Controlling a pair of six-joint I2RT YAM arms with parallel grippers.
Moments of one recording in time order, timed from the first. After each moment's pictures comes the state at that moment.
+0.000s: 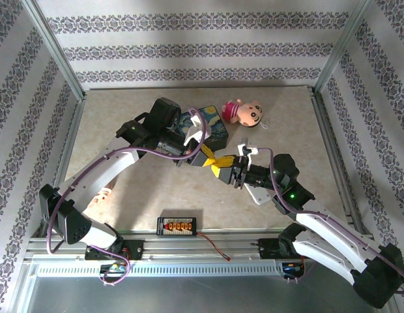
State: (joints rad) left arm -0.61 1.47 1.47 -0.76 1.07 0.30; right arm 0.62 0.81 0.52 0.31 -0.66 0.52
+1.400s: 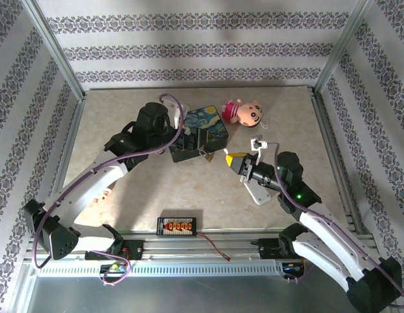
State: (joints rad) left arm -0.61 1.34 1.31 -0.53 0.20 -0.40; right arm 0.46 0.78 0.53 0.06 -0.49 0.58
